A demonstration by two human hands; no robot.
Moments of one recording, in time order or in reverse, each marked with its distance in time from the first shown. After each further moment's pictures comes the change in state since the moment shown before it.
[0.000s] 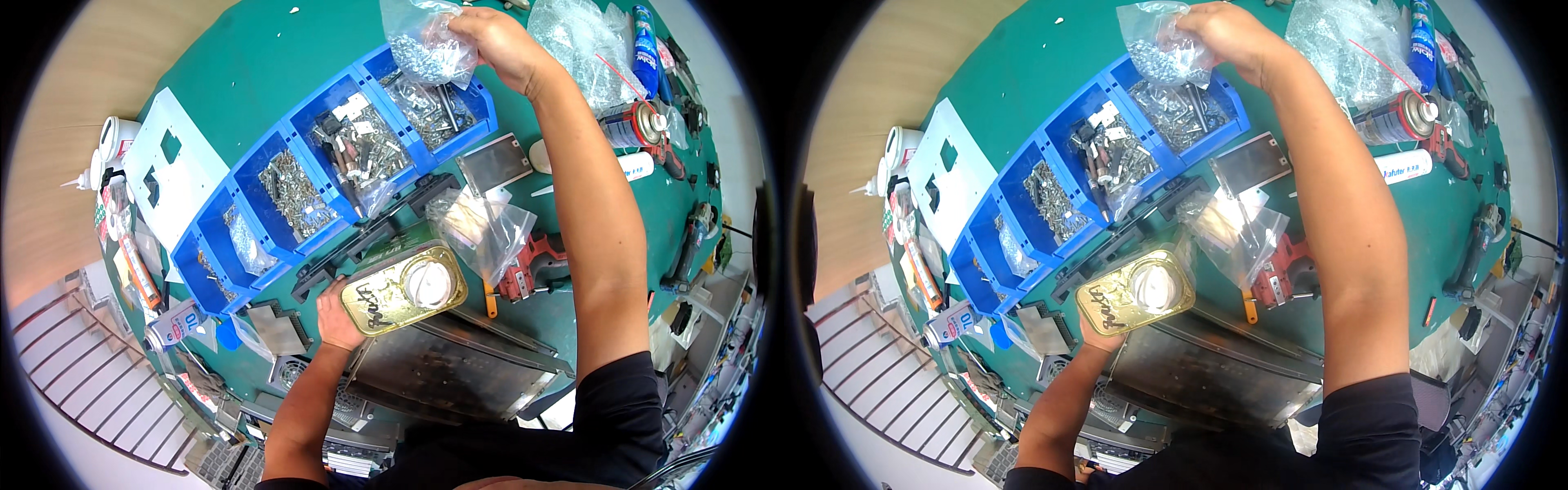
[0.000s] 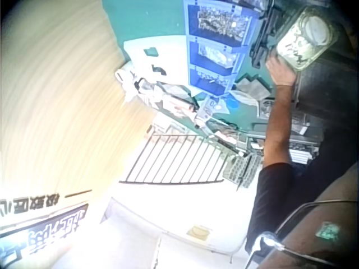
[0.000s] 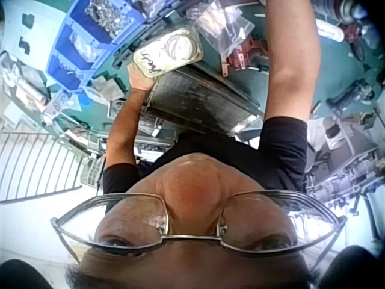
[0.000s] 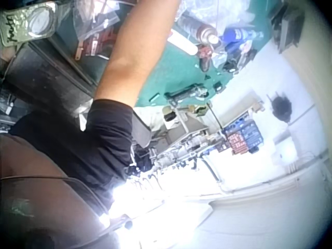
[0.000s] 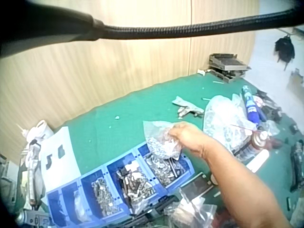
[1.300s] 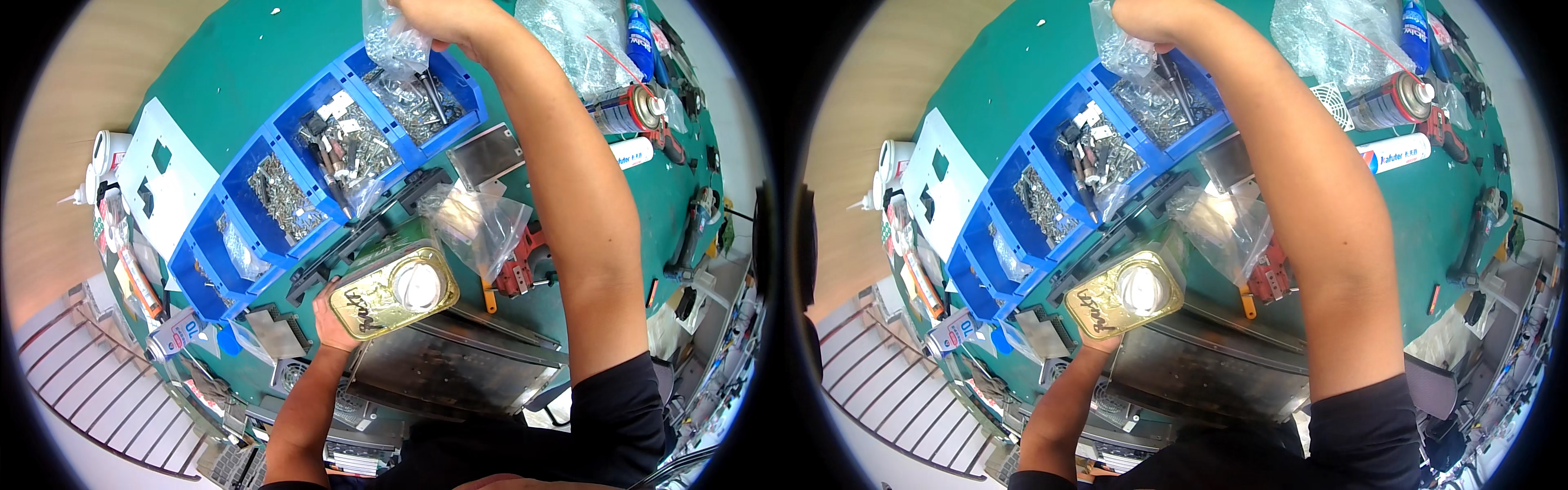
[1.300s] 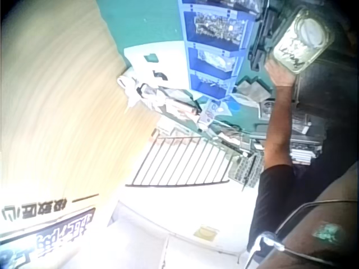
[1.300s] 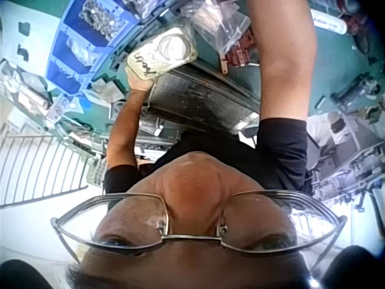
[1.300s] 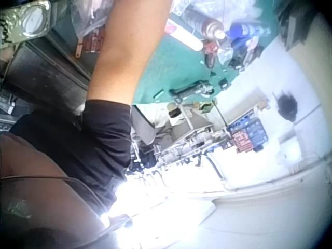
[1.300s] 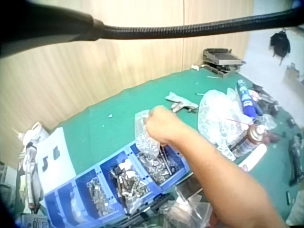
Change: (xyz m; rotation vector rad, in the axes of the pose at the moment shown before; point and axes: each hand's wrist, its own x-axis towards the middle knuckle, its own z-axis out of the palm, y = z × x) left_hand -0.002 0.000 0.013 -0.603 0.095 -0.234; right_hand 0.010 -0.047 0.039 -0.729 0.205 -0.199
